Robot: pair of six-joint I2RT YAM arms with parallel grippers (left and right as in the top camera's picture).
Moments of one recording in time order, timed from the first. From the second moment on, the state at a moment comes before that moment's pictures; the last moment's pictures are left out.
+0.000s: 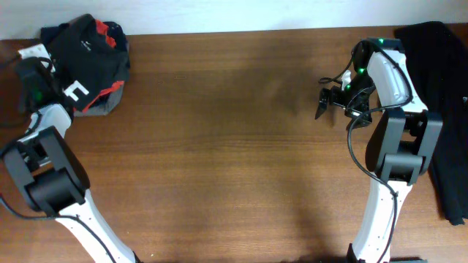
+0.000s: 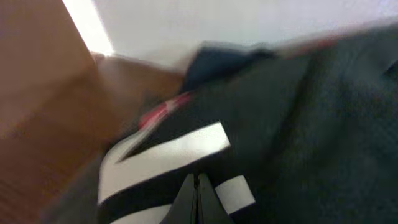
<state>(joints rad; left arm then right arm) 0.44 2.32 1.61 0.29 -0.02 0.07 -0.13 2.35 2.05 -1.51 -0.25 0.15</state>
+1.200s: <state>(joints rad) 0.30 2.57 2.01 0.06 -0.03 0.07 -0.13 2.35 2.05 -1.53 -0.27 0.12</state>
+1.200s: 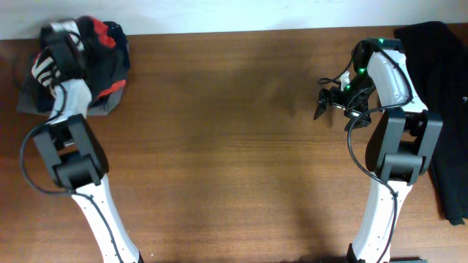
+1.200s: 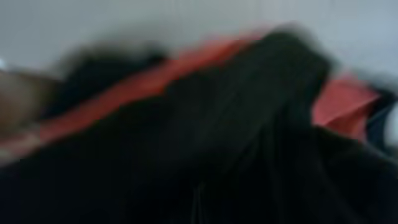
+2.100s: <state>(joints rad) 0.26 1.91 2.03 -0.60 -0.04 0.07 -0.09 2.00 2.18 -1.67 -0.26 0.18</state>
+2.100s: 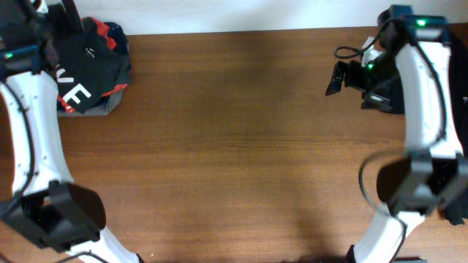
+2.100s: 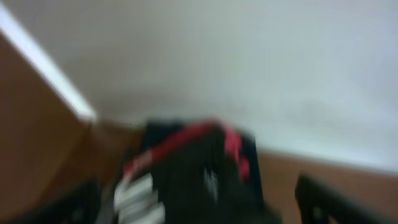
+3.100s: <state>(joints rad) 0.26 0.83 1.10 -0.64 0.31 0.05 0.39 1.24 1.78 -1.59 0.26 0.45</state>
